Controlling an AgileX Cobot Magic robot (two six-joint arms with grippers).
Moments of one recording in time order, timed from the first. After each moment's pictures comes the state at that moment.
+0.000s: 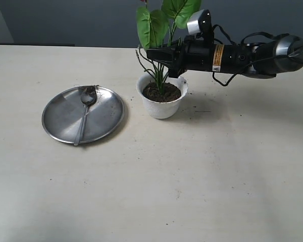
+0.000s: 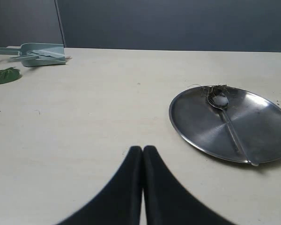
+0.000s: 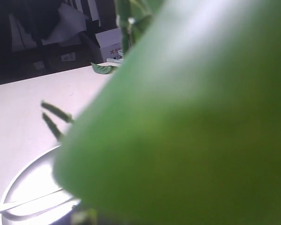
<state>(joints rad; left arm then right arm) 0.15 0.01 -0.01 0.03 0.34 -0.07 0.34 2.29 -1.40 -1.30 -1.09 0.91</state>
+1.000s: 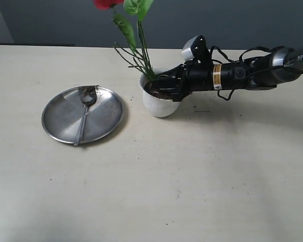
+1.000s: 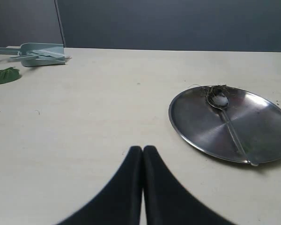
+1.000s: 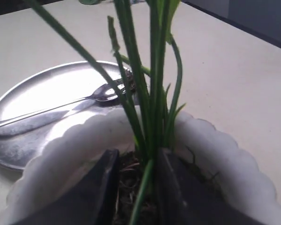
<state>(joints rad) 0.15 0.01 -0.01 0.03 0.34 -0.07 0.33 2.33 -1.37 -1.42 -0.98 0.91</state>
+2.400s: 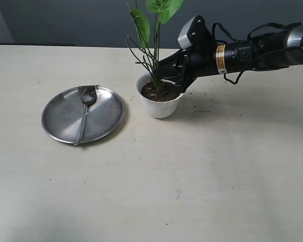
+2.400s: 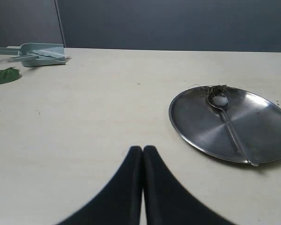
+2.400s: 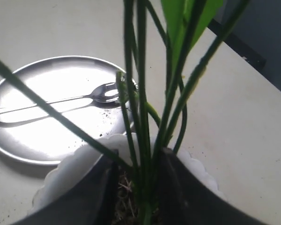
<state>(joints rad) 0.15 0.01 -0.01 0.03 0.34 -0.07 0.34 2.16 -1.35 -1.53 -0.89 0.91</state>
